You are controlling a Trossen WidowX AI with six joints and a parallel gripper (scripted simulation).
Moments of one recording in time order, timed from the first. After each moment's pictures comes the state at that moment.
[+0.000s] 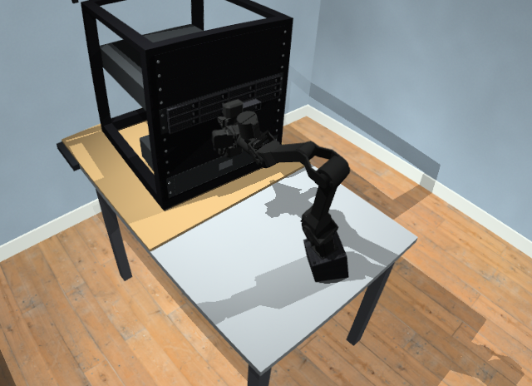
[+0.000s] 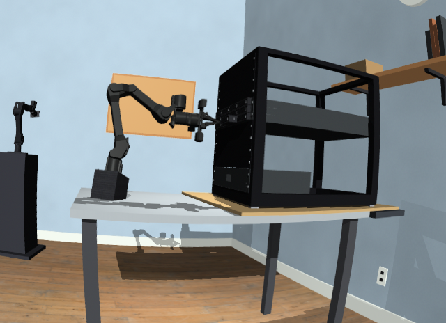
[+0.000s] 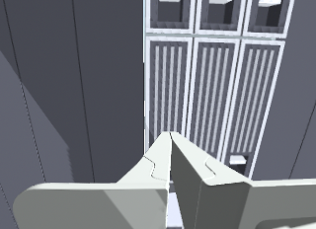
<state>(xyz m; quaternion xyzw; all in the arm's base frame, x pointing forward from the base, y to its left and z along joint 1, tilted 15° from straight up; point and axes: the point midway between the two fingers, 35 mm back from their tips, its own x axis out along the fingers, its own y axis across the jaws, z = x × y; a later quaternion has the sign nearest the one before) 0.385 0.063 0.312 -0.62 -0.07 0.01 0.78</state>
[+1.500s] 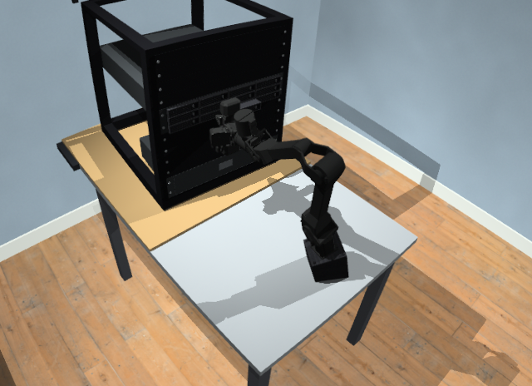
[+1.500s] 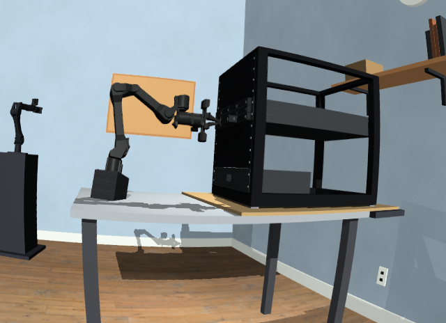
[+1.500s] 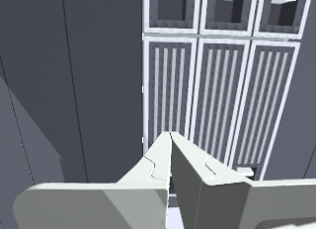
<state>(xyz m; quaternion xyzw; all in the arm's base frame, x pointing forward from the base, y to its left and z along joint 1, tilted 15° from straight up) 0.398 0.064 0.314 -0.62 -0.07 0.01 0.78</state>
